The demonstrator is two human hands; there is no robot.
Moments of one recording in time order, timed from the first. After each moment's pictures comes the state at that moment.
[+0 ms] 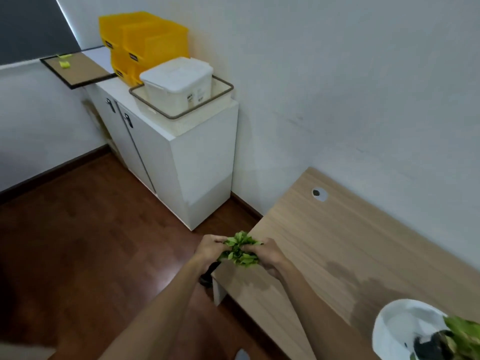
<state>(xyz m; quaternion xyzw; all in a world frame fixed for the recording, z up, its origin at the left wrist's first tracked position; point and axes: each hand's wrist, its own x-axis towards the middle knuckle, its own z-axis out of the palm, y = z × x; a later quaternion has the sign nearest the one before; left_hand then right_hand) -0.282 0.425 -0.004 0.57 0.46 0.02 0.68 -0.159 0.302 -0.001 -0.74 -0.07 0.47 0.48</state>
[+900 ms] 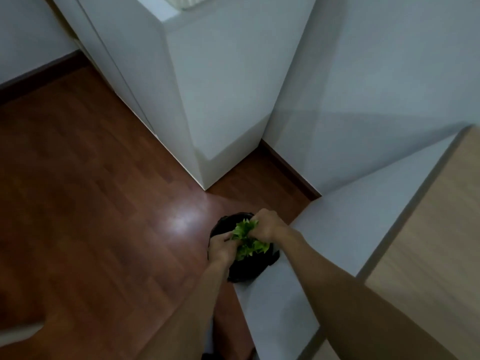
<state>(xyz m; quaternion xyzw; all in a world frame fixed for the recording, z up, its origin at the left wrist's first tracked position) -0.231 0.569 -0.295 0.41 0.61 0.03 0.67 -0.088 0.545 -0.265 -0.81 -0.30 0.51 0.04</state>
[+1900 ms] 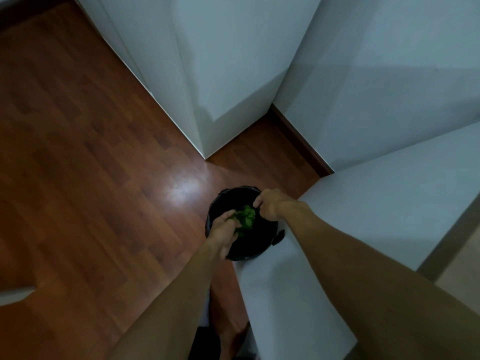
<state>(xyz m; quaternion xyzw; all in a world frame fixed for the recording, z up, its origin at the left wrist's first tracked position) -0.230 0.571 -0.390 0.25 0.60 -0.02 0.76 -0.071 0.554 -0.345 -0.77 -0.35 0.52 -0.10</state>
